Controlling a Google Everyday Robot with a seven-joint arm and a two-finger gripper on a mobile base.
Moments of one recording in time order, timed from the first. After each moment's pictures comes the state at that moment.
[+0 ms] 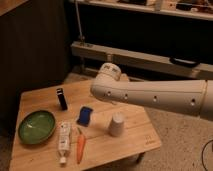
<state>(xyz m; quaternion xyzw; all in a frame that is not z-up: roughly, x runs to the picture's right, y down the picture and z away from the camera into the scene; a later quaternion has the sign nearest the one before) -0.012 0.040 0.731 -0.09 -0.10 -0.57 0.81</state>
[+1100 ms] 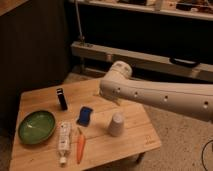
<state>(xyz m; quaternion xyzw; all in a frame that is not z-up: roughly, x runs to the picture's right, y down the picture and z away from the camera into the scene) 0.025 0.041 0.726 -0.09 -0.14 -0.53 0.83</state>
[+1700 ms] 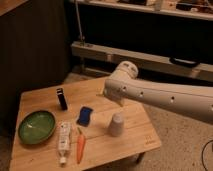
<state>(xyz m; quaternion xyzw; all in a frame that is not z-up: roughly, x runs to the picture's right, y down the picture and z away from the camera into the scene) 0.022 0.042 0.726 -0.09 -0.14 -0.53 0.83</state>
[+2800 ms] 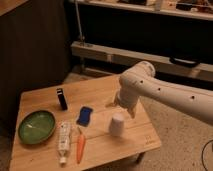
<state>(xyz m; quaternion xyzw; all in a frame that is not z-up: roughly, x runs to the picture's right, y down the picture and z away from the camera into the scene) 0.071 0.103 0.688 -0.20 -0.22 -0.52 0.80</state>
